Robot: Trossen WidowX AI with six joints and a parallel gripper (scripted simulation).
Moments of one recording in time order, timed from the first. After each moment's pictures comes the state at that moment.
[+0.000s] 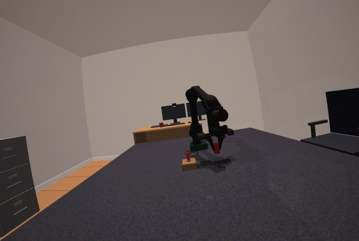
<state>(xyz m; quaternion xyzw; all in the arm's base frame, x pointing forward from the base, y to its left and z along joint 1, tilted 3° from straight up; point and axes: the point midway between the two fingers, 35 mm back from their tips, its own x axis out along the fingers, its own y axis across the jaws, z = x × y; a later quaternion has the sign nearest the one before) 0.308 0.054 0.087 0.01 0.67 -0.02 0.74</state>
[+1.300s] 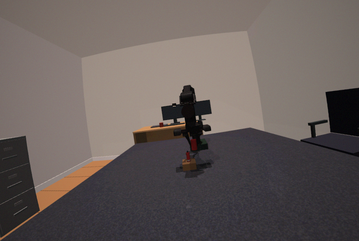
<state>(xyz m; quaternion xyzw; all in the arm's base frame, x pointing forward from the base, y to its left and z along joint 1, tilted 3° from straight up) 0.300 -0.061 0.129 0.01 0.67 -0.03 0.74</state>
